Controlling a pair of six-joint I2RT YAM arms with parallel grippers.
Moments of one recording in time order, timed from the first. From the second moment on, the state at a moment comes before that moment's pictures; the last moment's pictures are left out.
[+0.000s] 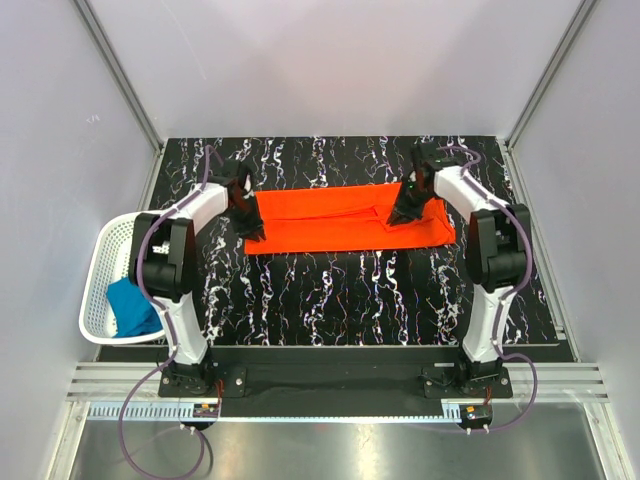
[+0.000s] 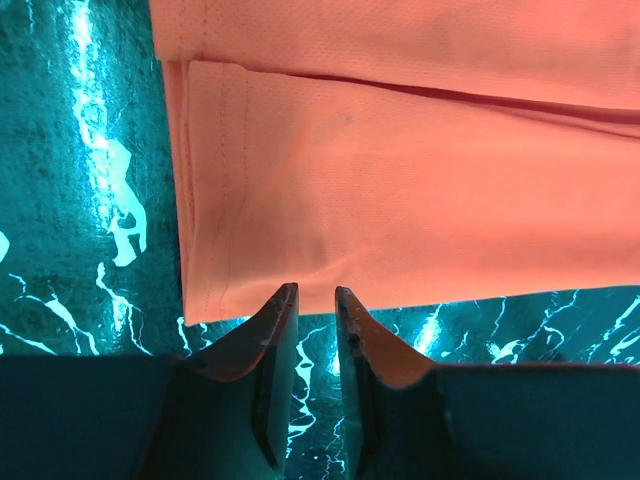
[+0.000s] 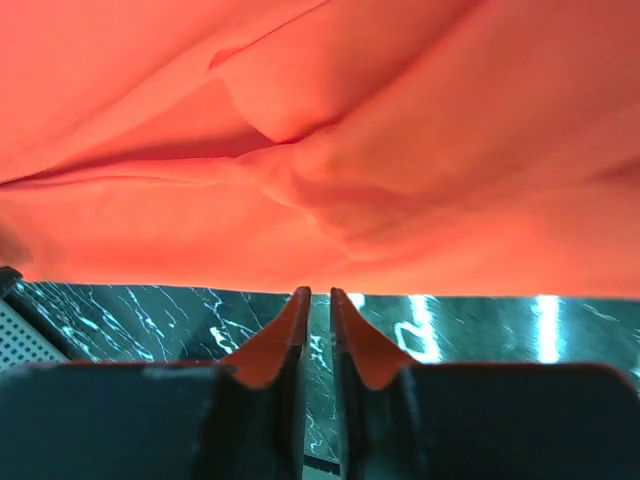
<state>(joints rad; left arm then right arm) -0.17 1.91 1.37 -0.72 0.18 -0.44 0.18 2.00 1.59 -0.79 -0.26 0.58</state>
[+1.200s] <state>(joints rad) -0.17 1.97 1.36 -0.71 0.18 -0.42 0.27 2.30 1.86 -0.76 -0.25 0.61</state>
